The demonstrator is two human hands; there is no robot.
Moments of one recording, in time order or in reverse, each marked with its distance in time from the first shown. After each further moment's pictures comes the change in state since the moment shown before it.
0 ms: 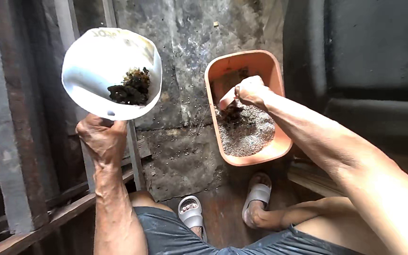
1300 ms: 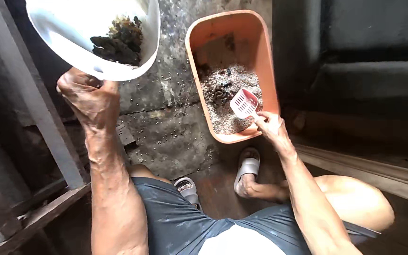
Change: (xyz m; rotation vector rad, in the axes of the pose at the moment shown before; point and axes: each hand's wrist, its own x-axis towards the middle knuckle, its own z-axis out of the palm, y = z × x) left_hand 0.049 -0.017 0.055 -0.113 -0.082 0.059; right_hand -0.183 -0.002 0.181 1.010 0.340 0.473
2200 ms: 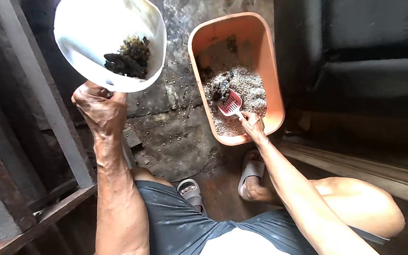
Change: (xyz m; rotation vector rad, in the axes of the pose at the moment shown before) left_hand -0.009 0.000 0.002 0.000 0.011 0.081; right_hand 0.078 0.002 0.082 -0.148 -0.040 0.044
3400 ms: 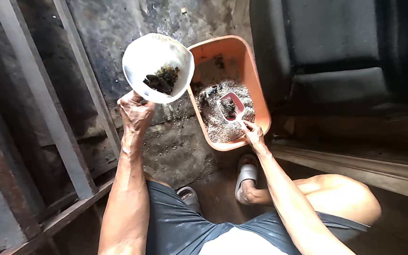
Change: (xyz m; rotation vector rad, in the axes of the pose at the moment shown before) left_hand 0.003 0.021 0.050 -0.143 -0.189 0.066; right_hand -0.045 0.044 -0.016 0.470 0.145 -0.061
